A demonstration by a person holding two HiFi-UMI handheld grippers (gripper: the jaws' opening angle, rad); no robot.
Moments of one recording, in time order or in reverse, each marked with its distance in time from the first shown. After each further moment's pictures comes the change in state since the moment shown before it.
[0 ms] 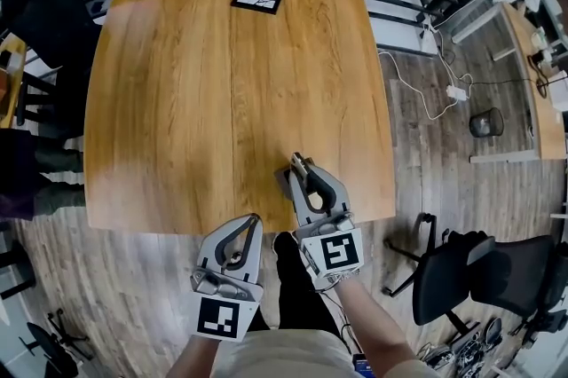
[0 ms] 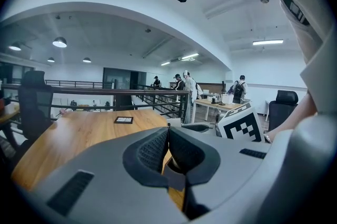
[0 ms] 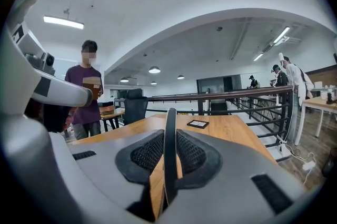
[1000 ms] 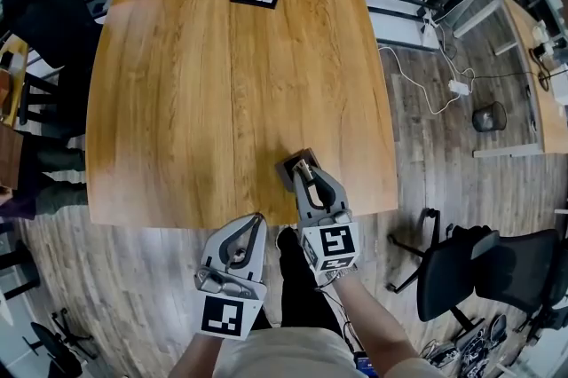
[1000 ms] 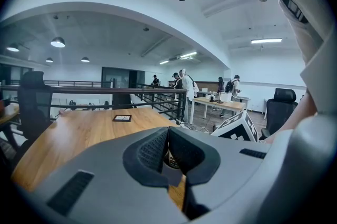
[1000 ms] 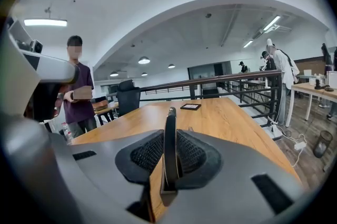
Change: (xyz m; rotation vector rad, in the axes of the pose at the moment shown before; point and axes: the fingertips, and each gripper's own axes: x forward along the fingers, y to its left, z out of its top) left arm -0.005 -0.019 -0.005 0.005 0.005 -0.006; right arm -0.018 -0.010 -0.060 0.102 0.163 -0.073
